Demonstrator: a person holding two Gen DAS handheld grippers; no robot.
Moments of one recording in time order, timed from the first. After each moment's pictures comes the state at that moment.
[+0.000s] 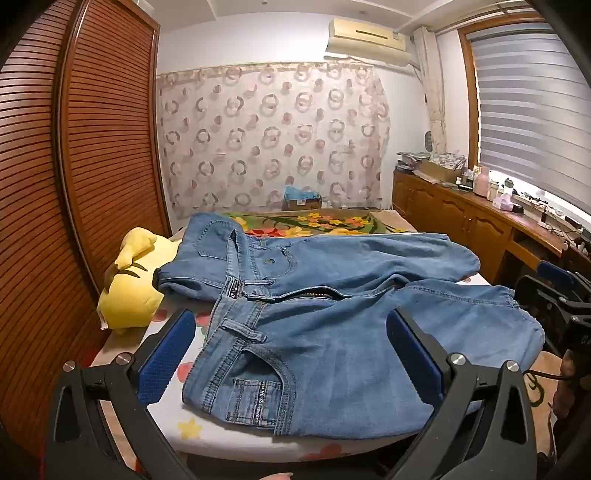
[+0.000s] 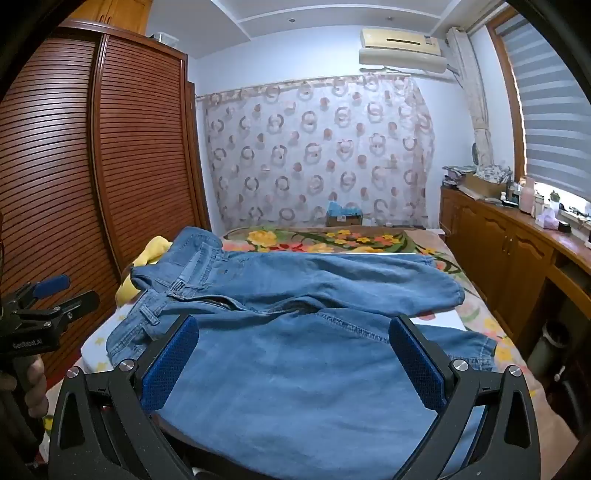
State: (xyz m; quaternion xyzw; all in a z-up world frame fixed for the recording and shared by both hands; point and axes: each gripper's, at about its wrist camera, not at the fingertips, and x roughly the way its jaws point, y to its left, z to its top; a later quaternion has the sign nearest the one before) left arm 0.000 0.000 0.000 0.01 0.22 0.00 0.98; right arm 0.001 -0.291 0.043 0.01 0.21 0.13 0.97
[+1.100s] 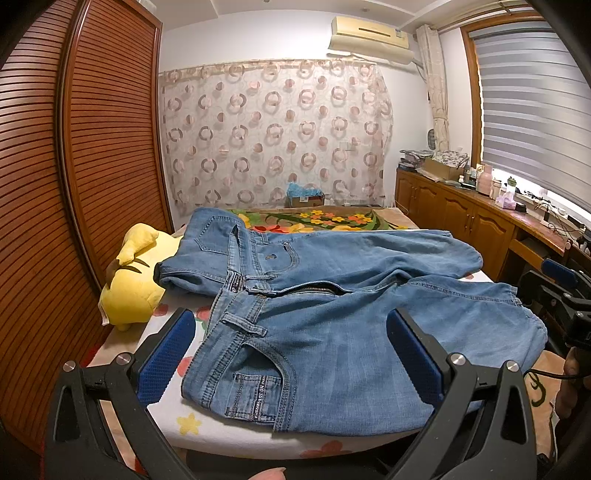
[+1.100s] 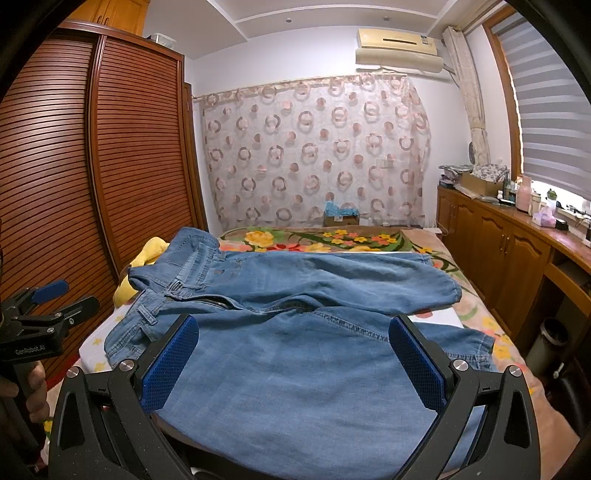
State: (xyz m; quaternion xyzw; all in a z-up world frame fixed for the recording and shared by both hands) left arm -0.004 0.001 -0.003 0.01 0.23 0.00 0.97; right arm -0.001 -0.290 0.043 0.02 0.21 0.13 0.97
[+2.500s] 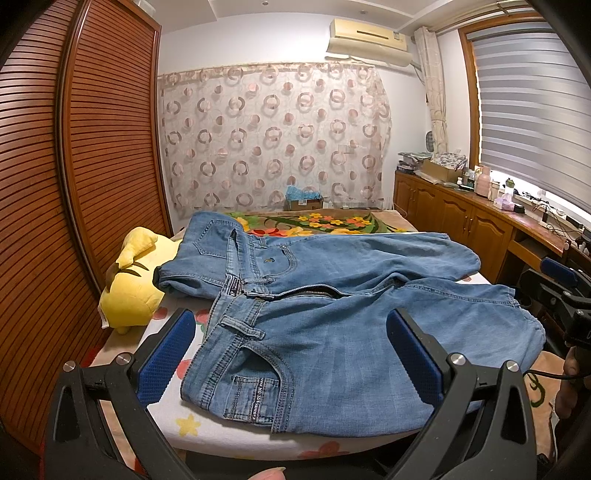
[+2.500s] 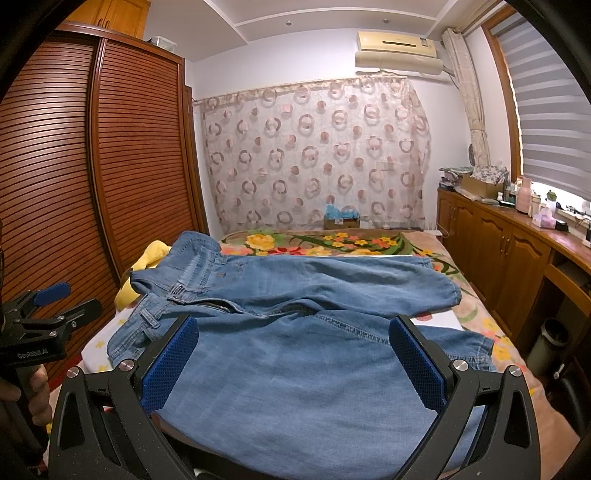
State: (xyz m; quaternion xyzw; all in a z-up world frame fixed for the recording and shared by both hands) left arm -0.003 0.002 -0.006 0.01 0.23 0.00 0.97; right arm -0.002 -0.290 0.043 0.02 0.20 0.13 0.97
